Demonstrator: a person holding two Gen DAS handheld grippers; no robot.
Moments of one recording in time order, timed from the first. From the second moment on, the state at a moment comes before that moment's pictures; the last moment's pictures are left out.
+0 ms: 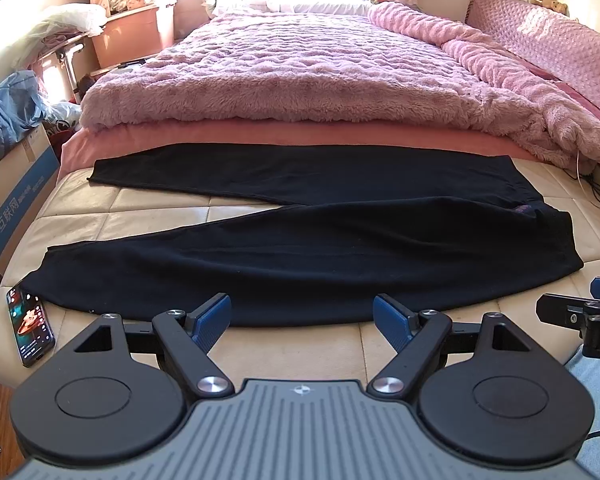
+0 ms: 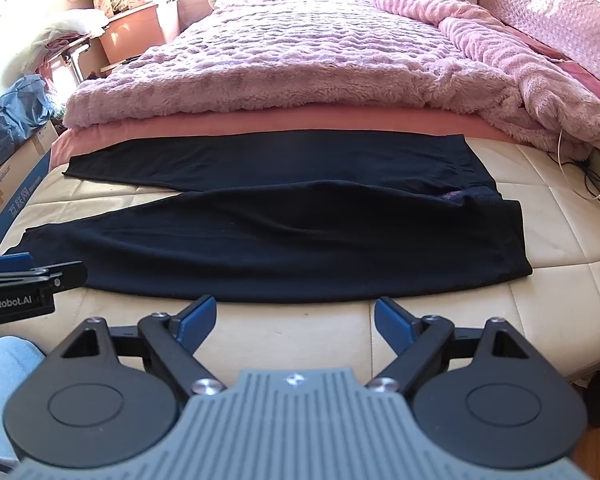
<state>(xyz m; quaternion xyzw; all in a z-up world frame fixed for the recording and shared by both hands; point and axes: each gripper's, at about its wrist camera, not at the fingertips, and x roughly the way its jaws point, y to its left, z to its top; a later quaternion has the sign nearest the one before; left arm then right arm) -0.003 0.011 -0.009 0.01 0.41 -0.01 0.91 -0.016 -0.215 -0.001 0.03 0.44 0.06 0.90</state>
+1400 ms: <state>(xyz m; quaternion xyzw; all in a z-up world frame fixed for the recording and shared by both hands) -0.004 0.008 -0.003 0.01 0.41 0.00 0.91 -0.016 -0.212 0.001 0.02 0.44 0.08 0.90</state>
